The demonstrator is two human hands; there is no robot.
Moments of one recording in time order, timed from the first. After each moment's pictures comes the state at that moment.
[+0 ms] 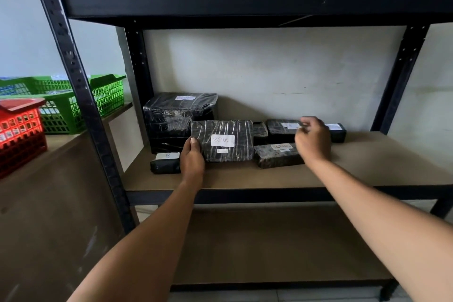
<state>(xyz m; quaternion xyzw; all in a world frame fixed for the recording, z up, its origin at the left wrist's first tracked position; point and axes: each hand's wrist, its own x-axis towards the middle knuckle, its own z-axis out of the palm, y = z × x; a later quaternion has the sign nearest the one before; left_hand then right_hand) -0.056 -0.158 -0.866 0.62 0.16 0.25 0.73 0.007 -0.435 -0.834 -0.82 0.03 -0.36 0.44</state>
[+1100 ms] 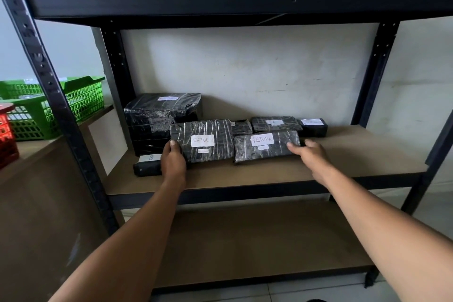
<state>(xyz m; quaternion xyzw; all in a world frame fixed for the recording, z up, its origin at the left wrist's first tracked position) -0.047 -0.151 -0.873 0.62 0.19 0.25 0.72 -0.001 -0.495 -0.874 -0.77 0.08 -0.07 0.63</state>
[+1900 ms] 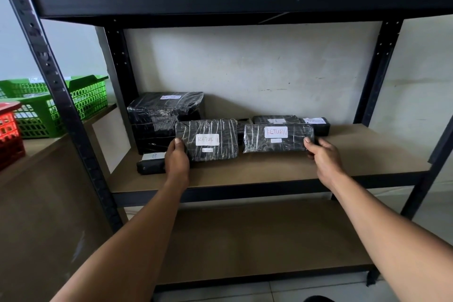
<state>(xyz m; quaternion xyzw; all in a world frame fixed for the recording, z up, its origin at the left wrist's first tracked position) -0.049 -0.148 -0.877 0.64 0.17 0.23 0.72 -0.022 -0.498 -0.875 -0.63 0.04 -0.17 0.76</state>
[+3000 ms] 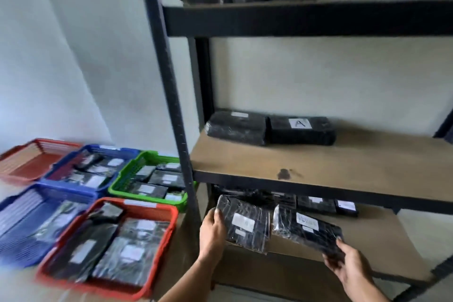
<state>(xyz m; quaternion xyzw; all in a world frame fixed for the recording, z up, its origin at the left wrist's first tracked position) -0.233 -0.104 -0.562 0.75 0.30 0.12 0.58 -0.182 -0.425 -0.568 -0.51 0.36 0.12 0.77</state>
